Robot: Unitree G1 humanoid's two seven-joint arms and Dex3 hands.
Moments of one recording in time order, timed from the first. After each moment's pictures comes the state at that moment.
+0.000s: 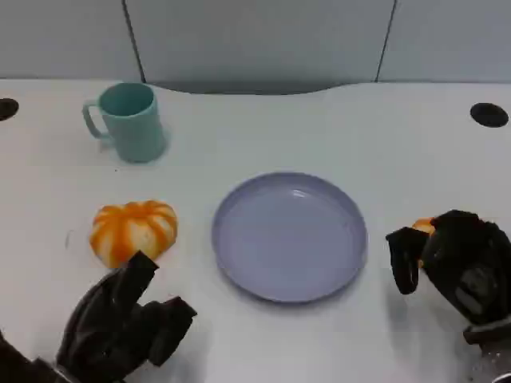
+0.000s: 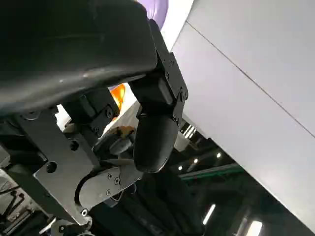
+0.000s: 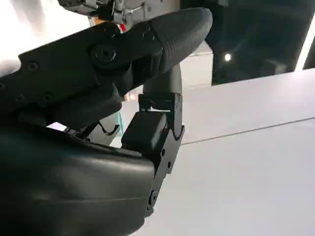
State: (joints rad) left arm -0.08 0.02 0.26 0.41 -0.71 0.30 -0.97; right arm -0.55 0.03 -0.57 1.25 0.54 -0.66 1.38
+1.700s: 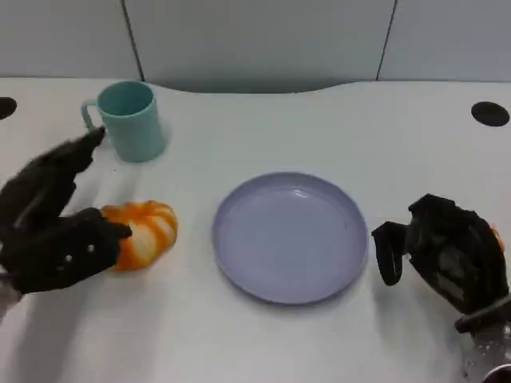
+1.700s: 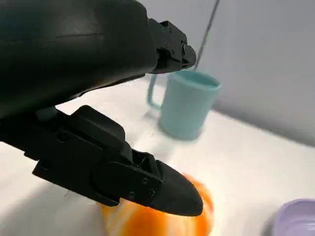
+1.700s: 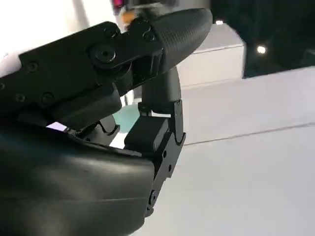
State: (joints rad) left arm -0.69 0.38 -0.13 1.27 0.62 -0.58 0.19; right arm -0.57 0.03 -0.51 1.27 0.44 -0.68 1.26
